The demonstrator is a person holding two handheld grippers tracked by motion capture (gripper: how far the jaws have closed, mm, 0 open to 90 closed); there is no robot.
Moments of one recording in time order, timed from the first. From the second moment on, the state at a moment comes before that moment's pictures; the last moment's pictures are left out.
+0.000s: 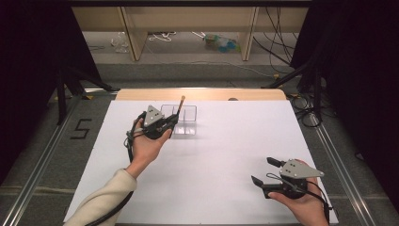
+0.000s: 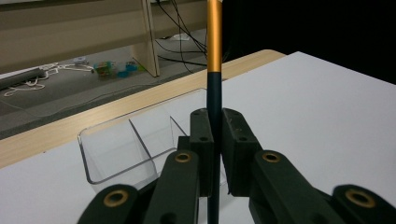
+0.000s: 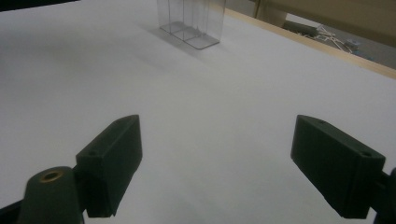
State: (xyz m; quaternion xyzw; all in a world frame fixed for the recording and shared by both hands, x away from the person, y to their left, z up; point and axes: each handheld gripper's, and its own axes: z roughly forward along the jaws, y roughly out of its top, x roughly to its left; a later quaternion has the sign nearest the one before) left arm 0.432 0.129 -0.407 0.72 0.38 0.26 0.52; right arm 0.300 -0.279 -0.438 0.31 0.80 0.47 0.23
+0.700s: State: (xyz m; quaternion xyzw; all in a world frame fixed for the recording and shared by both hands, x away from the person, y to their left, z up) left arm 0.435 0.125 -0.403 0.72 0.38 0.26 0.52; right arm 0.300 -0.280 -0.438 0.31 0.80 0.46 0.23
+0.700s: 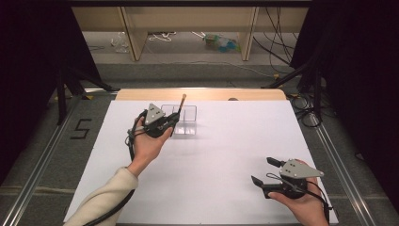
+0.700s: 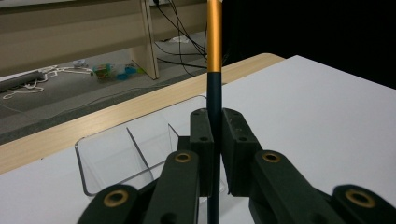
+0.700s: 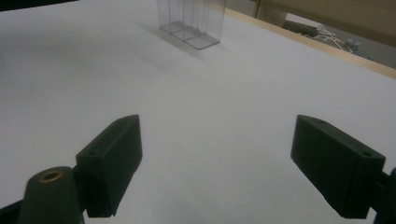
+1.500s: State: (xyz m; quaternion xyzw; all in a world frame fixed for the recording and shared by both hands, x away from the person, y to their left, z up) left arm 0.440 0.123 -0.397 0.71 0.38 0.27 0.53; right arm 0.301 -0.279 -0.439 0.31 0.80 0.47 0.23
